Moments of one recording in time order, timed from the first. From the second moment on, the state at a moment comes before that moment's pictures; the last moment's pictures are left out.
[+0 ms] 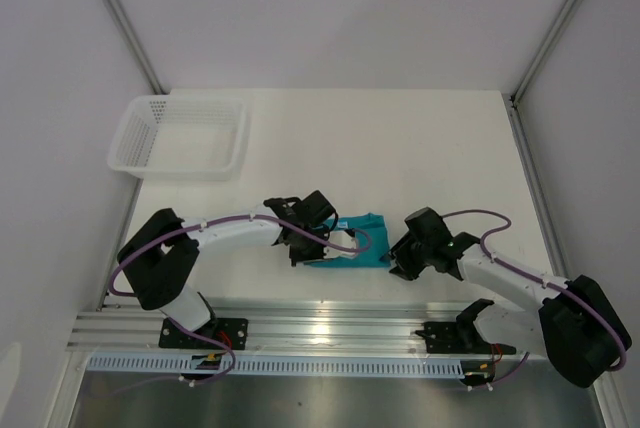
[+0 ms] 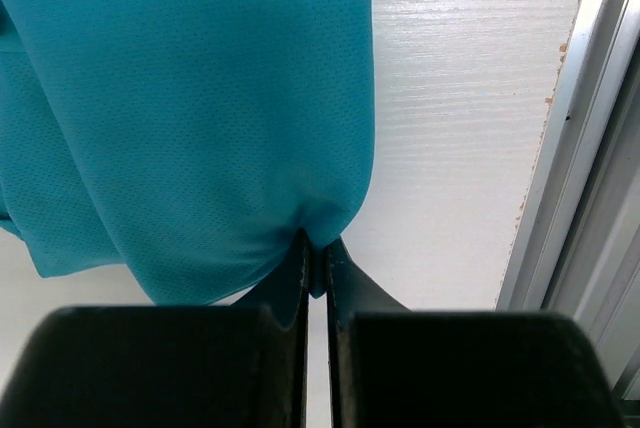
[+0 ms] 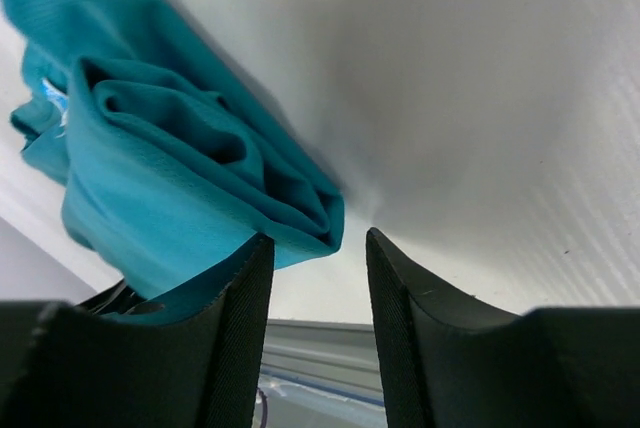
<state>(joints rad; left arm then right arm) -0.90 1.58 0.94 -0.64 0.22 0.65 0.61 1.12 0.46 -0.40 -0.06 1.41</state>
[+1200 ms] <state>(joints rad) -0.86 1.60 1.09 -0.97 0.51 0.66 0.54 1.11 0.63 -0.65 -0.33 1.13</state>
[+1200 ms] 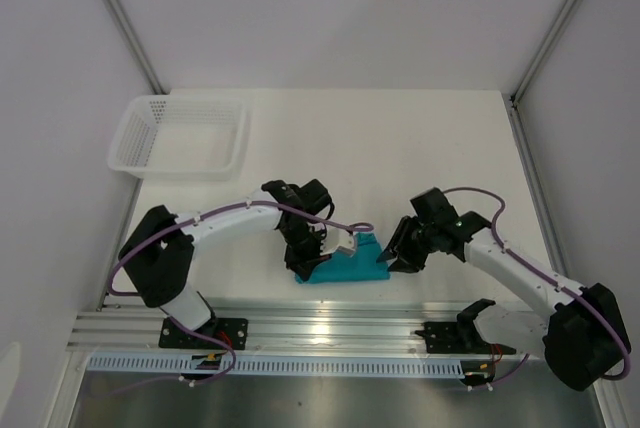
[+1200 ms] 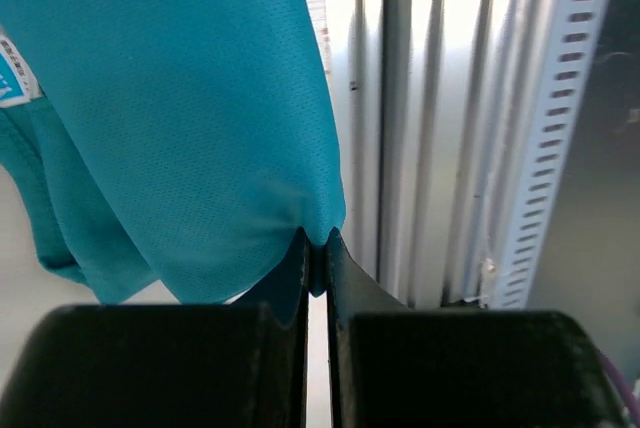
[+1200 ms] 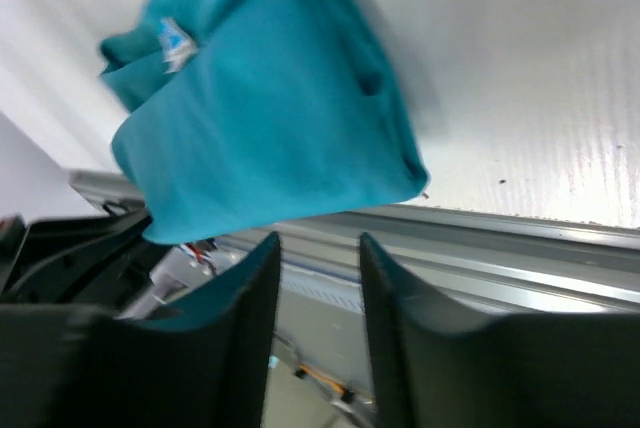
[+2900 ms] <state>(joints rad) -0.53 1.90 1.27 -1.20 0.84 0.84 0.85 1.32 0.69 -0.21 -0.36 -0.63</state>
